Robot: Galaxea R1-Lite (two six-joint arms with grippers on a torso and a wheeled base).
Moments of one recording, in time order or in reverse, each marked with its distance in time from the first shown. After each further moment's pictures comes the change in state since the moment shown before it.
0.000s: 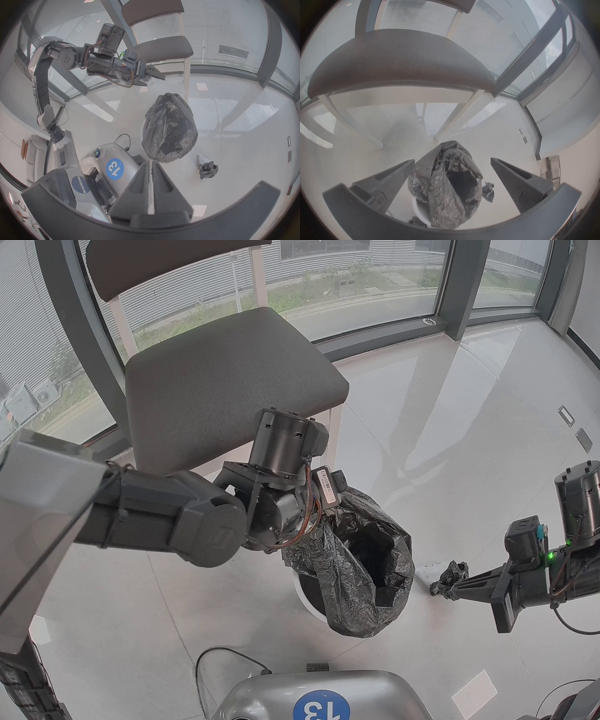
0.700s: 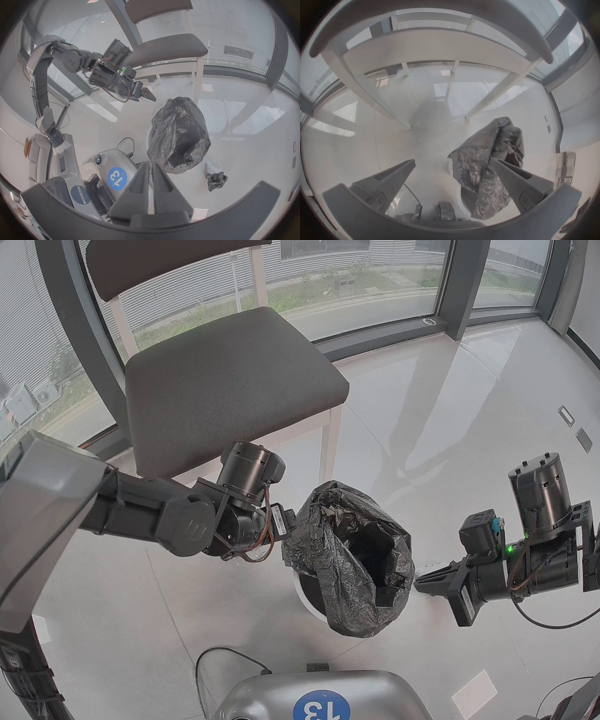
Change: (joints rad) left arm 0.131 0.014 0.075 0.207 -0.077 -0.039; right arm 0.068 0.166 -0.079 -0.090 -0.001 0.029
